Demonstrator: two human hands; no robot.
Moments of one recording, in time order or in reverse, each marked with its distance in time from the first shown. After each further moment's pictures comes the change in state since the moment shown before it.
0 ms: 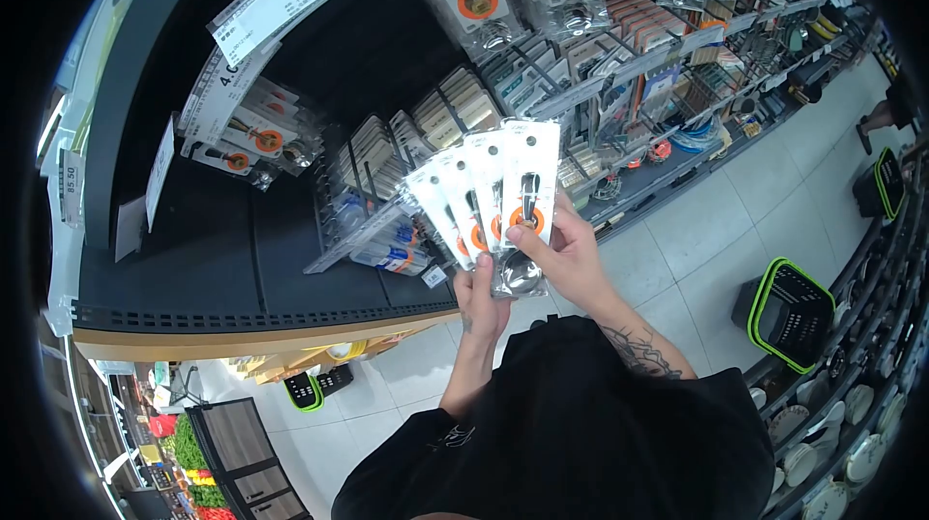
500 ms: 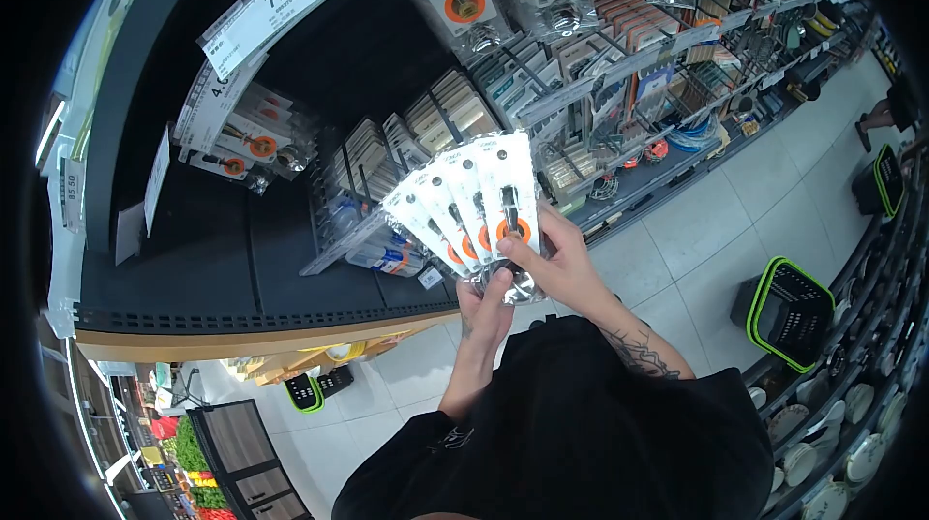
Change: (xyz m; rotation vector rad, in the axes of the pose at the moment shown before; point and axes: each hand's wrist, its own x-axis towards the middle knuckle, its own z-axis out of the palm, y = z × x) left_hand -0.009 0.003 0.016 -0.124 -0.106 0.059; right_hand -0.001 -0.014 -0.007 -0.021 -0.131 0.126
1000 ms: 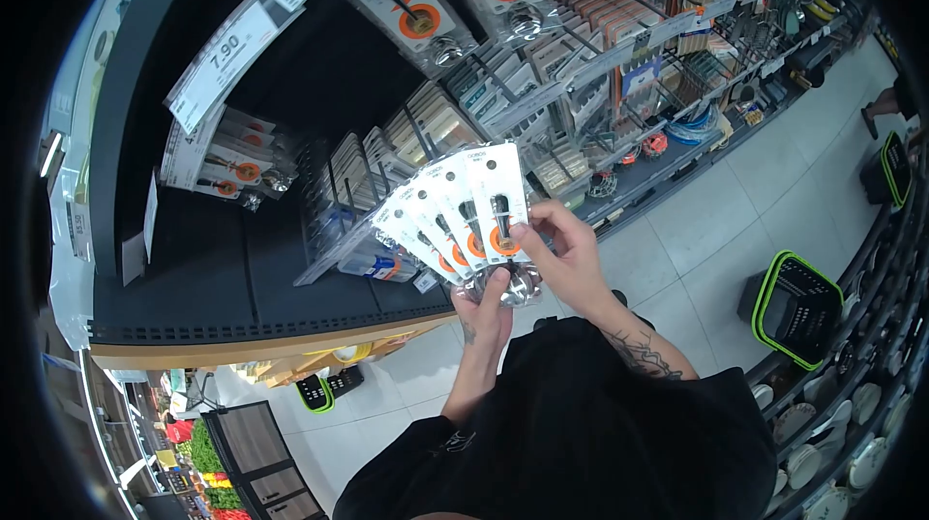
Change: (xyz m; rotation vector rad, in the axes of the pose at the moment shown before) left_hand 0.003 -0.015 0.037 0.066 0.139 0.053; right_hand -0.004 0.012 -0.040 0.094 0.132 -0.077
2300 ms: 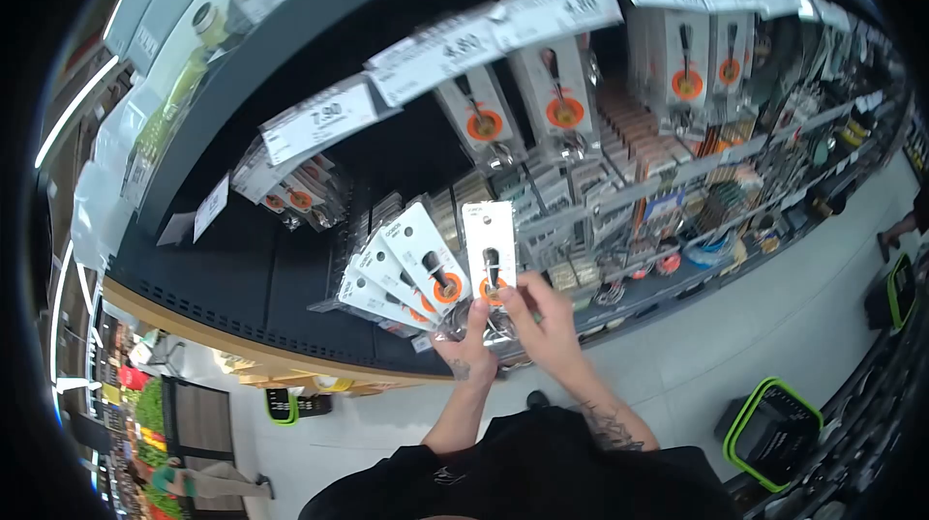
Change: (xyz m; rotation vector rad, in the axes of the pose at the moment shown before) left_hand 0.055 0.007 0.039 0.221 0.388 0.498; right_hand 0.047 -0.017 0.011 -0.130 -0.127 -0.047
